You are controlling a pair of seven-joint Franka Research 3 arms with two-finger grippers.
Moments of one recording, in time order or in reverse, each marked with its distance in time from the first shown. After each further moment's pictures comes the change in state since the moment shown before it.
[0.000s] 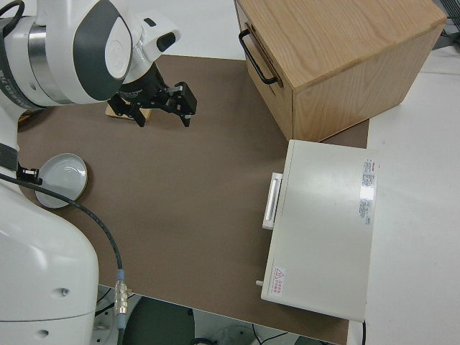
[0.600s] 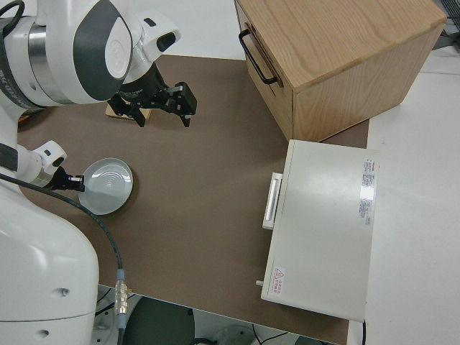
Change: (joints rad) left arm -0.073 0.158 -0.191 0.188 -0.002 -0.001 -0.299; right arm 0.000 0.000 0.000 0.000 0.000 0.000 0.000
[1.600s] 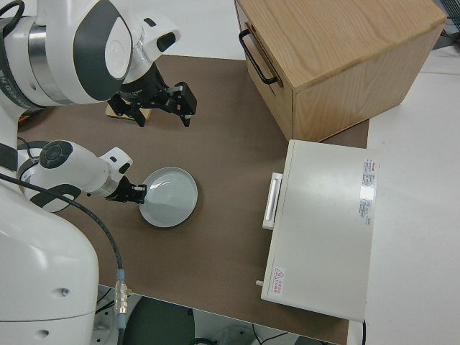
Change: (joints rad) left arm -0.067 0.339 -0.187 0.485 -0.010 -0.140 -0.257; right arm 0.000 0.000 0.000 0.000 0.000 0.000 0.000
